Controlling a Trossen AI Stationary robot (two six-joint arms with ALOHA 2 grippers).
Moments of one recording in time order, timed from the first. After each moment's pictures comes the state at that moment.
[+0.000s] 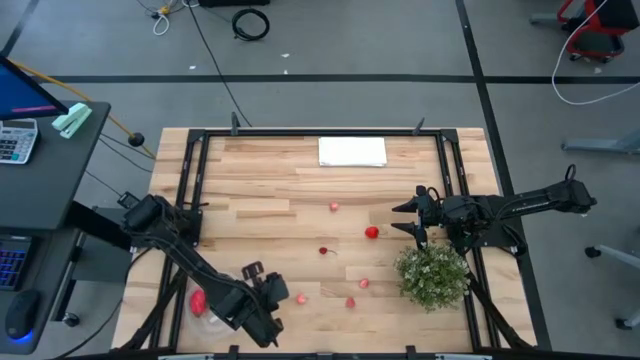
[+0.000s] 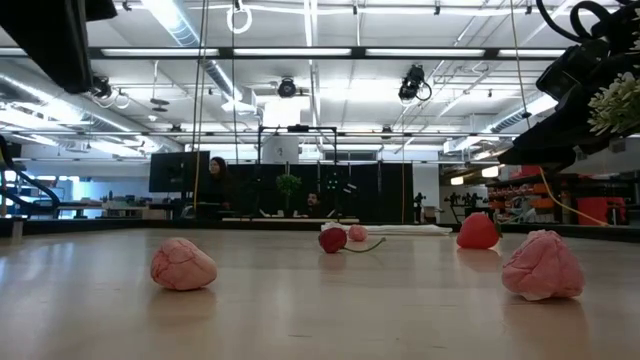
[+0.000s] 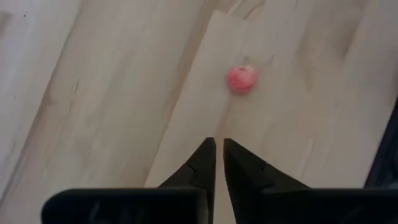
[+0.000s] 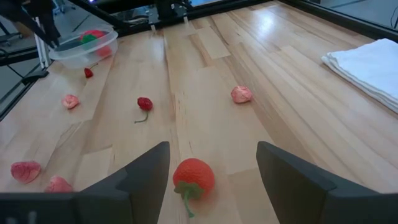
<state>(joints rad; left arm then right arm) -0.74 1.86 1.48 -0.97 -0.40 -1.08 0.12 0.36 0.04 -0.03 0.20 0.29</state>
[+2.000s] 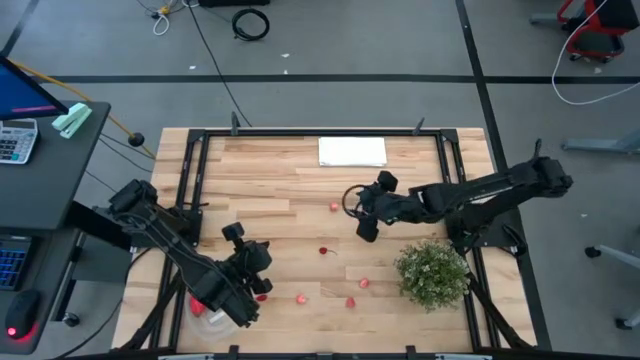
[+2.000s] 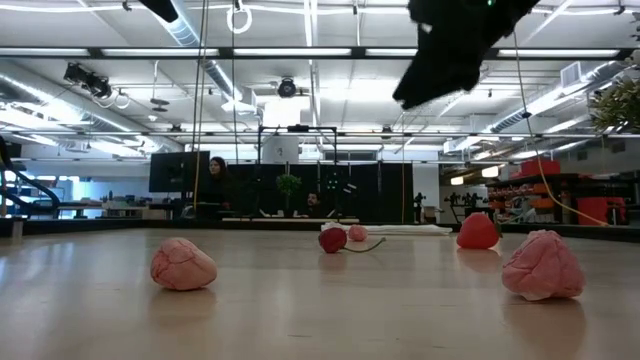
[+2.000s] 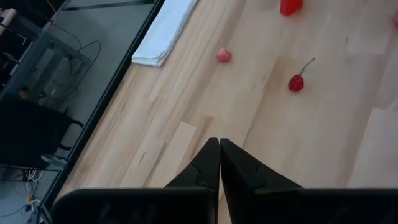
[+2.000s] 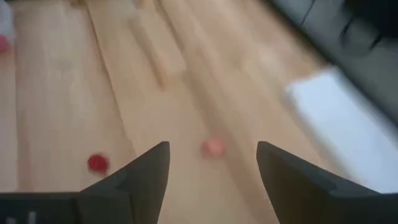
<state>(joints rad) -0.73 1.69 1.49 -1.39 -0.92 -1.08 0.14 1.33 0.93 -0.38 0.45 0.38</state>
